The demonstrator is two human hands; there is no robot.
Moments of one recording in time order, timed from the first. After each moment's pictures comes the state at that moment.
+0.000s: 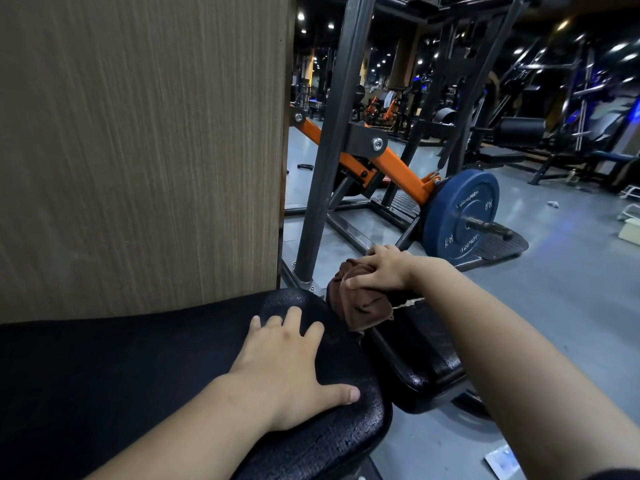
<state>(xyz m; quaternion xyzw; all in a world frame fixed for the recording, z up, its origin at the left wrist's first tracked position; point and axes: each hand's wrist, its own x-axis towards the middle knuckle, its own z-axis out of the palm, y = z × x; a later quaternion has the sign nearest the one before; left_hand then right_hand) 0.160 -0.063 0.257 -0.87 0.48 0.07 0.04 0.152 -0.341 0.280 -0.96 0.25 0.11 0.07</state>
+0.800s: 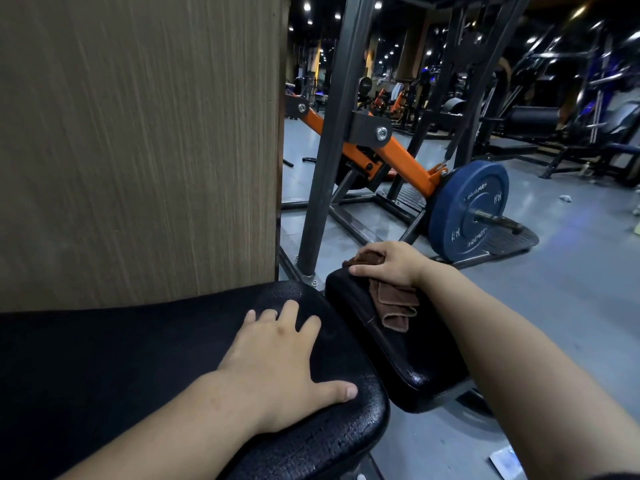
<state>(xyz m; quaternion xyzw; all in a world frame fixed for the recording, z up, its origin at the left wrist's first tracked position) 0.156 -0.063 0.254 -0.87 0.48 0.05 0.05 0.143 -0.361 0.257 -0.96 0.20 -0.06 0.20</state>
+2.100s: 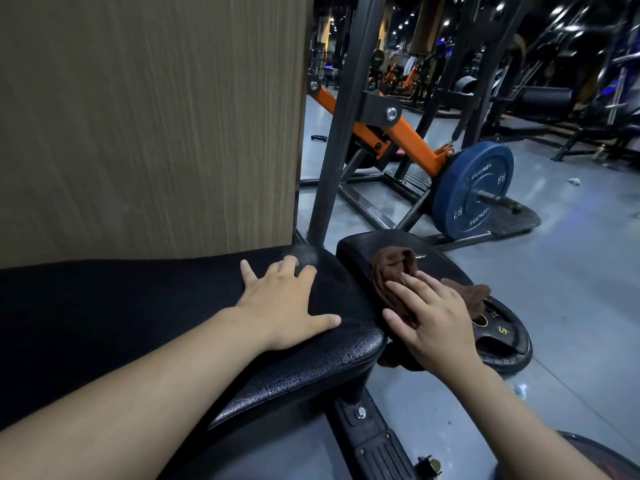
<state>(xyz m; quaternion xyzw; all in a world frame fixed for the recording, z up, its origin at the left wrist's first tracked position) 0.158 -0.032 0.260 -0.89 0.46 0.05 -0.06 -0.005 -0.242 0.193 -0.92 0.15 -0.35 -0.06</state>
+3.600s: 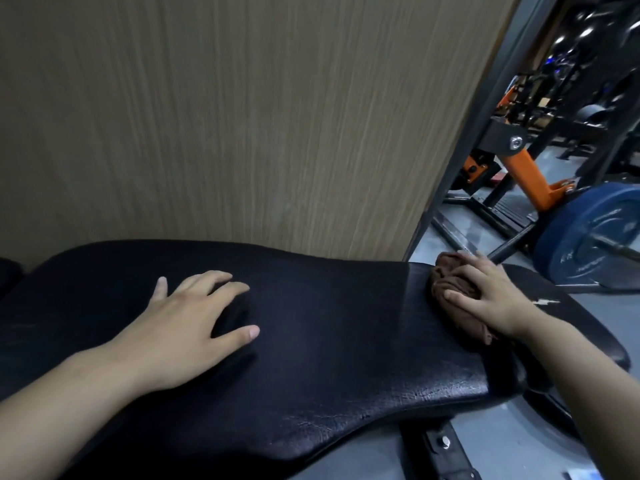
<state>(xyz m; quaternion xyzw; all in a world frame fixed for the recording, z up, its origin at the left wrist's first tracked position) 0.228 0.260 0.264 -0.94 0.31 0.05 -0.12 0.115 -0.194 0.267 -0.98 0.17 -0.04 0.09</state>
